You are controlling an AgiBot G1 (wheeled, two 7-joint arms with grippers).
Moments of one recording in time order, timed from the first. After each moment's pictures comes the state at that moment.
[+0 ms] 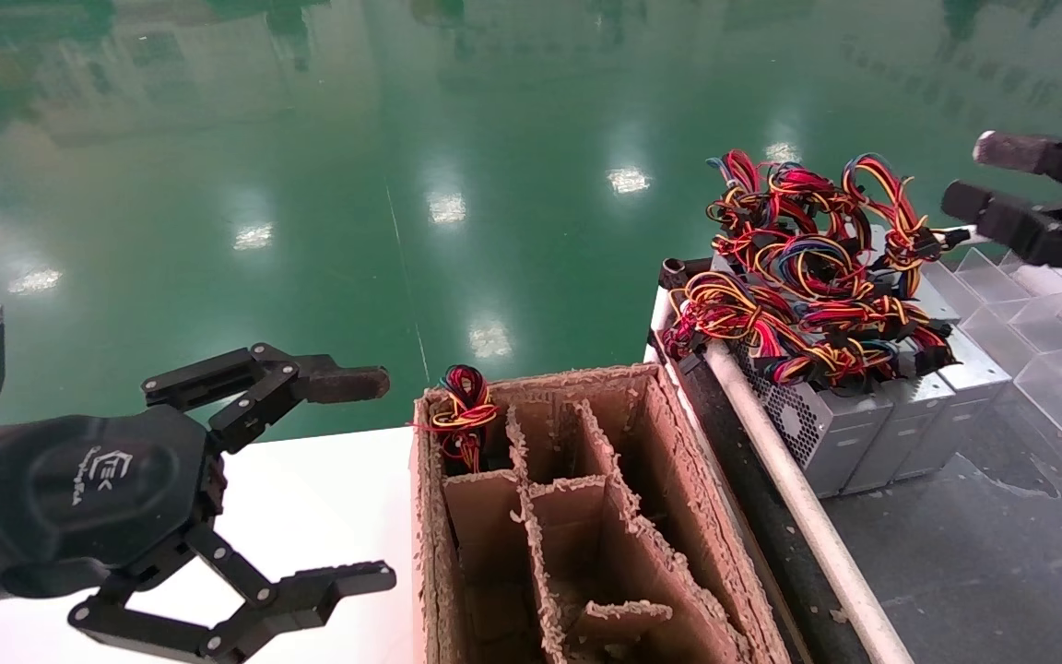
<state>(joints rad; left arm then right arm) -1.10 0.58 0.37 -1.26 0.67 1.46 -0.14 1.68 -0.64 -0.38 0.32 -1.06 -1.57 0.10</state>
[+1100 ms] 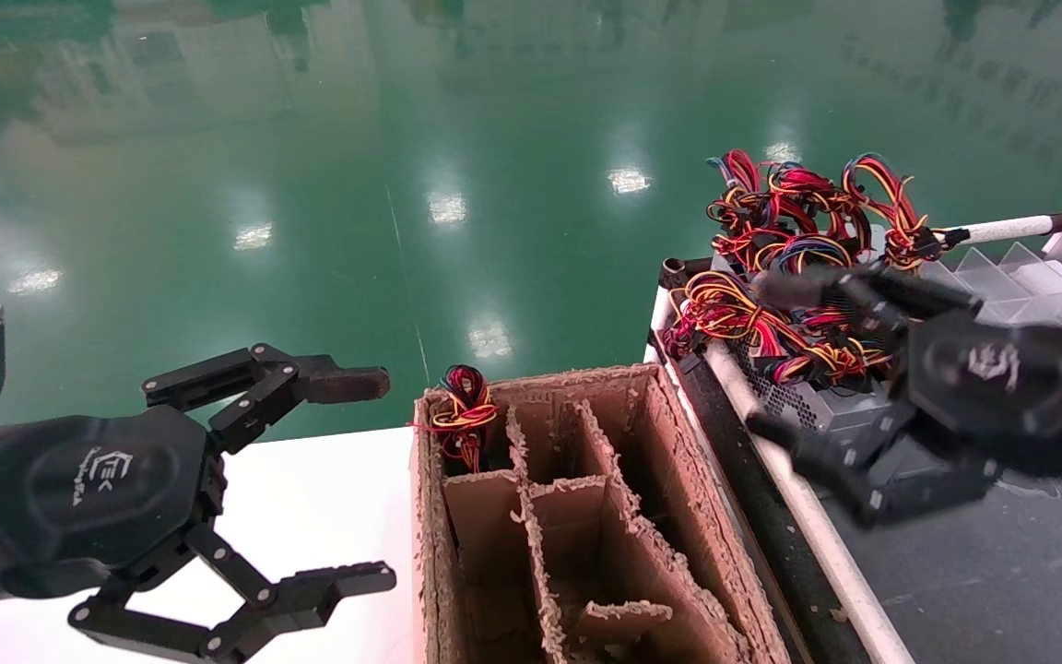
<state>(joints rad) -1.10 0.58 0.37 -1.26 0.67 1.46 -0.14 1.23 -0.62 -0.31 1.04 -0.81 -1.51 0.17</state>
